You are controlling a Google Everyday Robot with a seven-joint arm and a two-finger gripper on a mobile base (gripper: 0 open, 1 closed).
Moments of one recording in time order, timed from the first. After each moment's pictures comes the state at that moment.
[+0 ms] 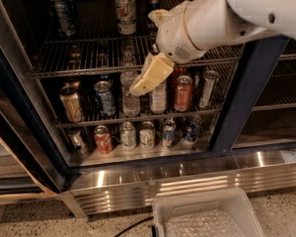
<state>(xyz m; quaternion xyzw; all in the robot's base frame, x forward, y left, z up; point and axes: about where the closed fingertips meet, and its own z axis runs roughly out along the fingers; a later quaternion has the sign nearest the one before) 0.546 0.007 0.975 -0.62 0.64 0.09 0.45</state>
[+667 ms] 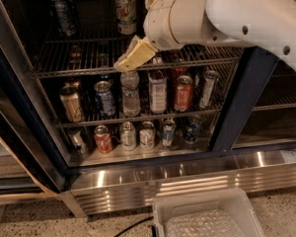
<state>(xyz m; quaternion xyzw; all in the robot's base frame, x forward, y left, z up) 0.609 0.035 1.000 -0.57 0.60 0.07 0.56</state>
